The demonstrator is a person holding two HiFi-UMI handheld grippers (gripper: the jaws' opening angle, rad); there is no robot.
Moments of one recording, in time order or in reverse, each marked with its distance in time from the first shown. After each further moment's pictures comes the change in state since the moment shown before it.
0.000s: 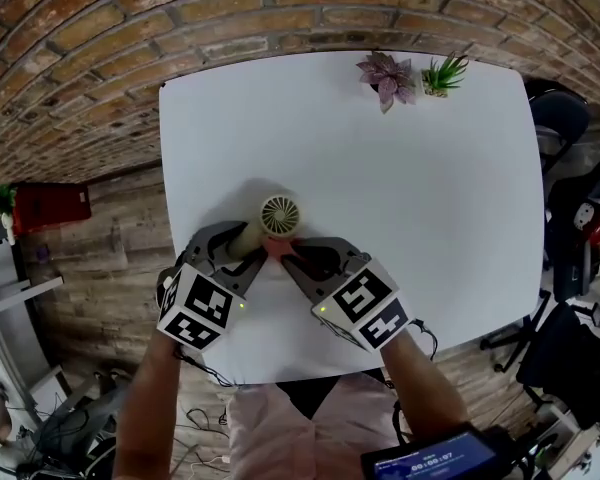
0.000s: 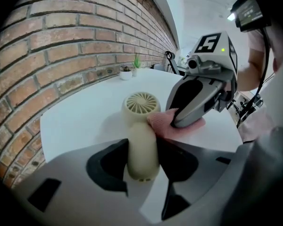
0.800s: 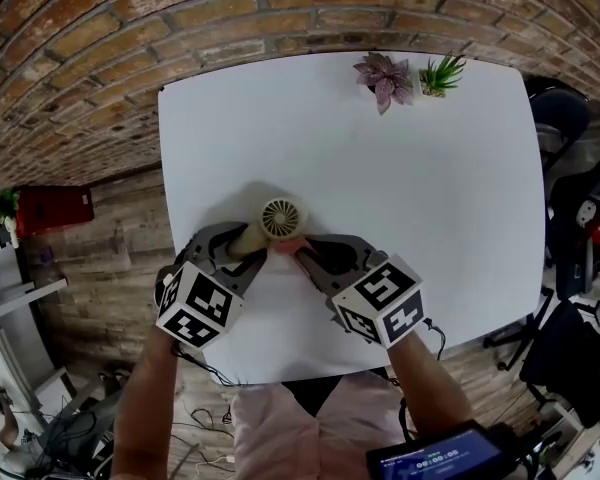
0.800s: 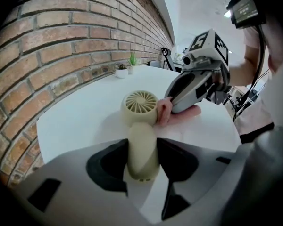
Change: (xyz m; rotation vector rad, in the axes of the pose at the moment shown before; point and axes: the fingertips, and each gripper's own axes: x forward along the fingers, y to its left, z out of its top) left arm 0.001 0.000 0.000 0.047 0.038 -0.034; right arm -0.018 -0.023 0.001 0.161 -0.069 -0.036
